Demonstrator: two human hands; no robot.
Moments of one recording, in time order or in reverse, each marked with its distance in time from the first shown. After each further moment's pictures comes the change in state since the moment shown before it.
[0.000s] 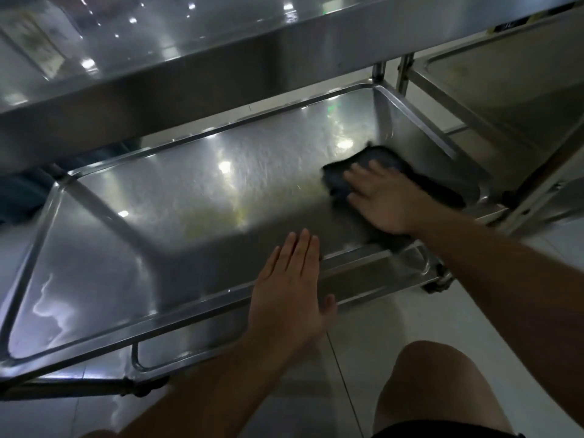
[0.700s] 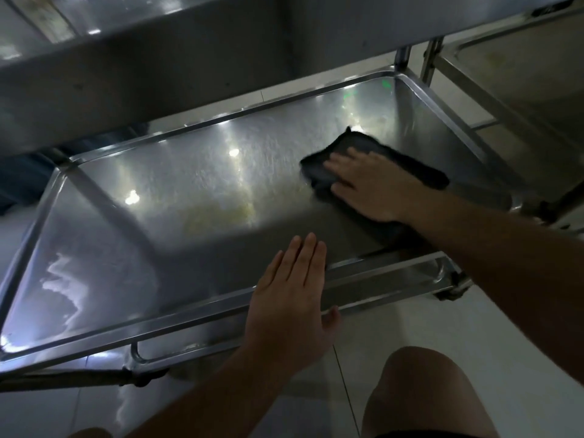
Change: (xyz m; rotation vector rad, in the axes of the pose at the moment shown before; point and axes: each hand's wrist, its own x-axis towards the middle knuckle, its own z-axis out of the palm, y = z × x) left_hand -0.005 0.001 -0.003 -0.017 0.063 -0.010; right_hand 0.051 -0.018 -0.008 -0.053 0.002 -0.188
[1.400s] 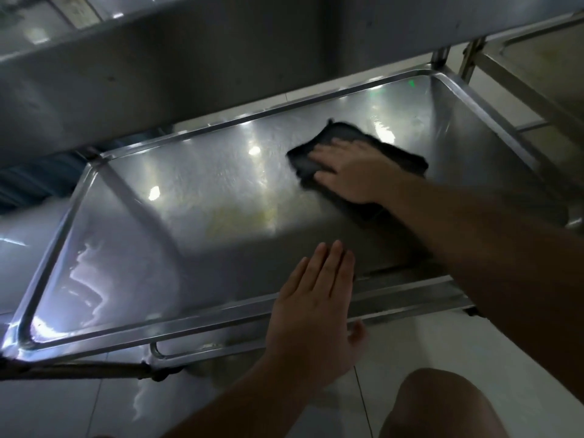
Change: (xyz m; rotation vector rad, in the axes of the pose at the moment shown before) left_hand 0.003 -0.003 0.007 0.055 -0.032 0.008; right_hand 0.072 -0.045 -0.002 0.061 0.047 -0.054
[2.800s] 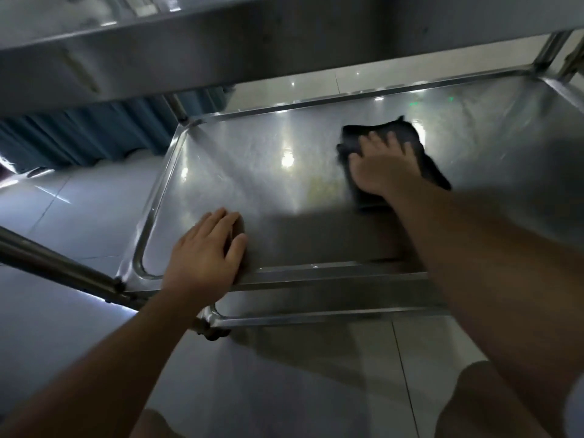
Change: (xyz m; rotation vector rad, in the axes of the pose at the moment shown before) left_hand -0.122 -0.276 -0.032 -0.178 -0.015 -0.545; right_hand 0.046 -0.145 0.035 0.091 -0.019 0.351
